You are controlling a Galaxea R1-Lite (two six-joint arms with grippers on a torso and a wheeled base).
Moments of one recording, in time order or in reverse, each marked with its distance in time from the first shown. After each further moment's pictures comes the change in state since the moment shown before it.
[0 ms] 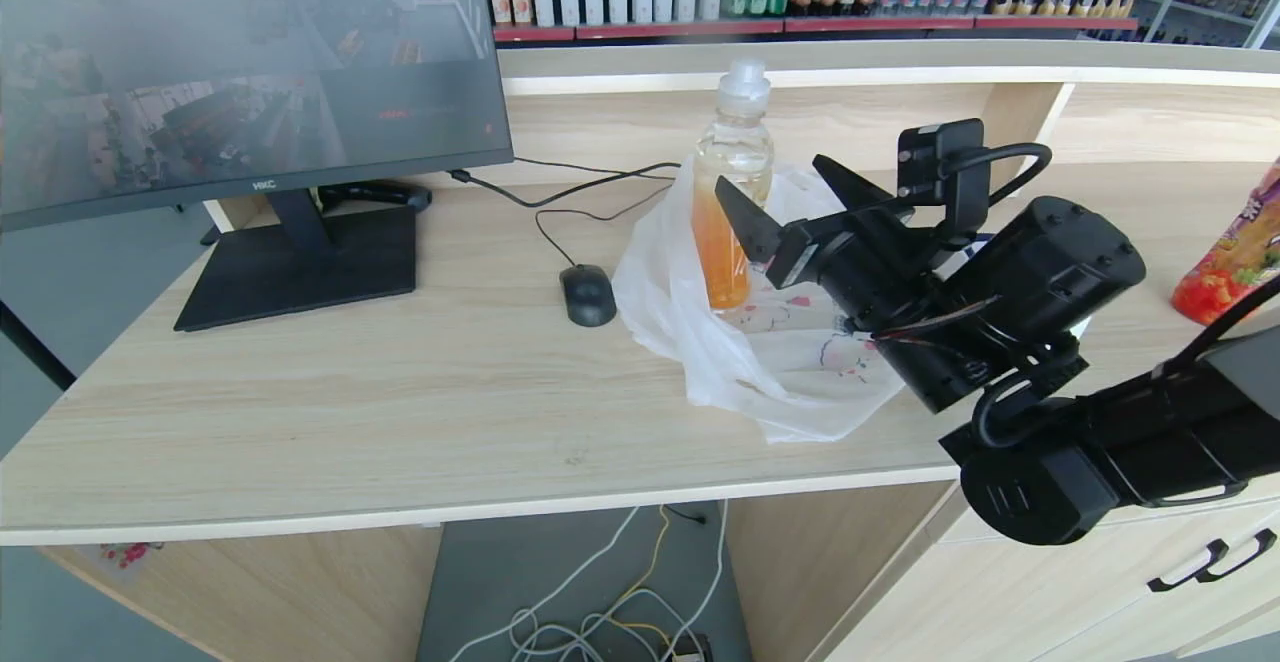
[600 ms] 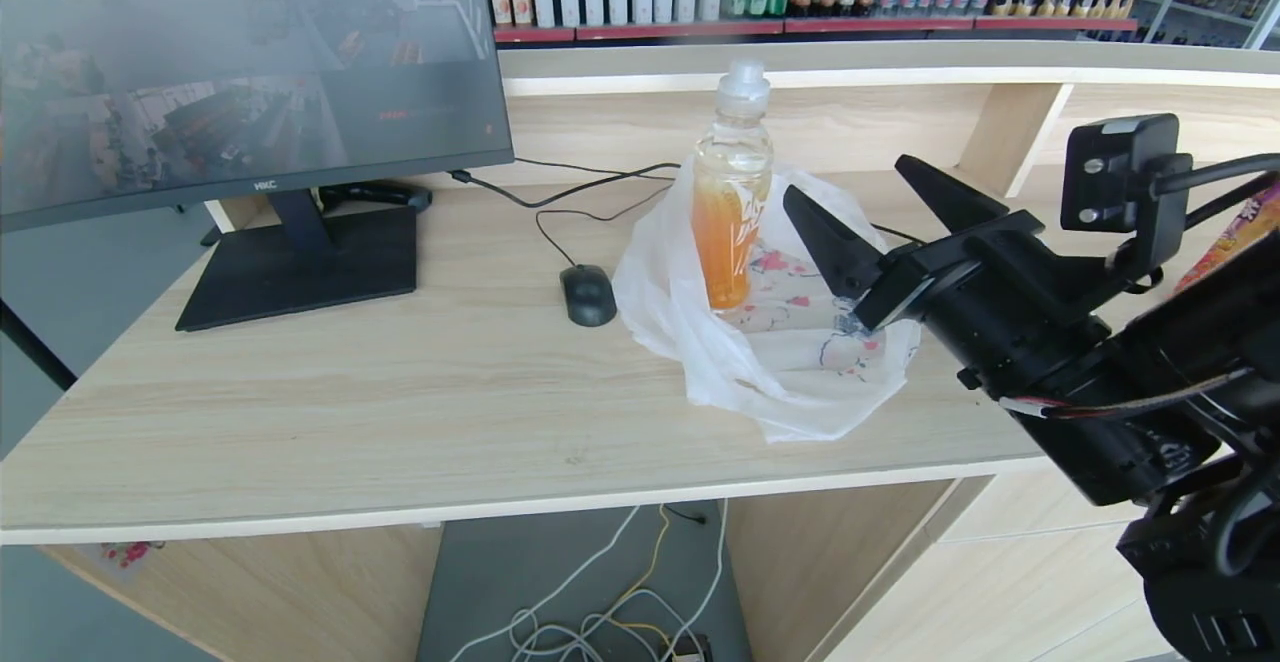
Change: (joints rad) left arm 0.000 0.000 0.000 0.000 0.000 0.000; right arm 0.053 -0.247 0.301 -0.061 -0.050 -0.045
